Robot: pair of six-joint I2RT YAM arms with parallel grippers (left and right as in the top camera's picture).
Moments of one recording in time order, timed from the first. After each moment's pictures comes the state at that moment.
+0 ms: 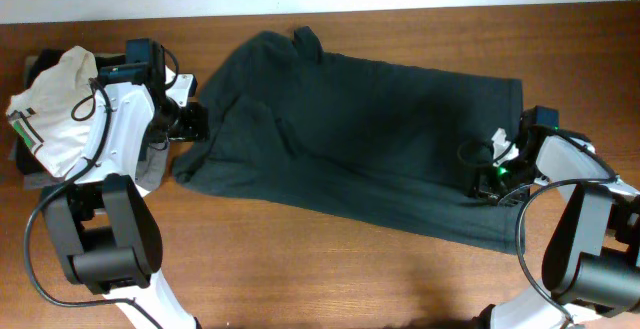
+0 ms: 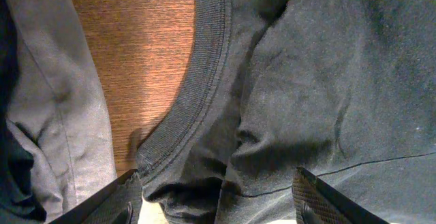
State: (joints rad) left arm 0.09 1.99 1.61 -1.04 0.10 0.13; right arm -0.31 1.81 1.04 -0.84 -0.22 -0.09
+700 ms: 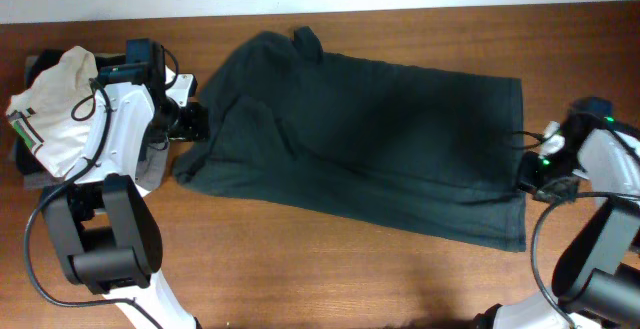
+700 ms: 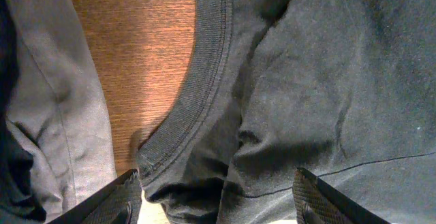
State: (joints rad) left arm 0.09 1.99 1.61 -1.04 0.10 0.13; right arm -0.49 1.76 1.19 -1.02 -0.06 -0.03
